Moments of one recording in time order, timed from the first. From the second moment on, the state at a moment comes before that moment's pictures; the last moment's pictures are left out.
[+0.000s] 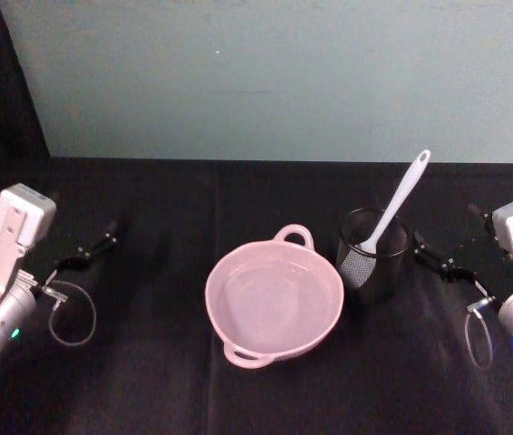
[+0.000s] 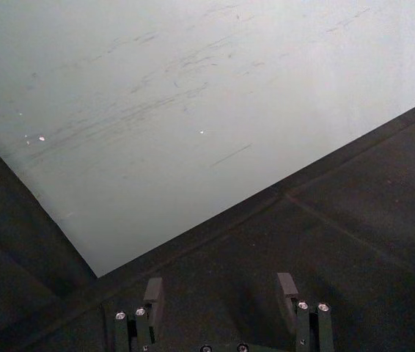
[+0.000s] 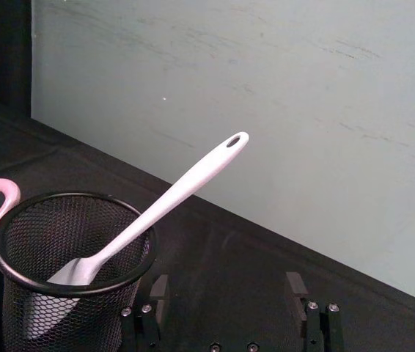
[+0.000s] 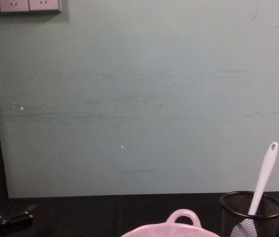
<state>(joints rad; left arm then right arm) -0.20 0.60 0.45 -1.41 -0.25 -0.12 0.03 0.20 0.60 -0.45 -1.41 0.25 -0.12 -0.03</state>
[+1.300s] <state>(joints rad) -0.20 0.60 0.45 -1.41 -0.25 -0.12 0.03 0.19 0.61 -0.44 -1.42 0.25 -0.11 -0.03</state>
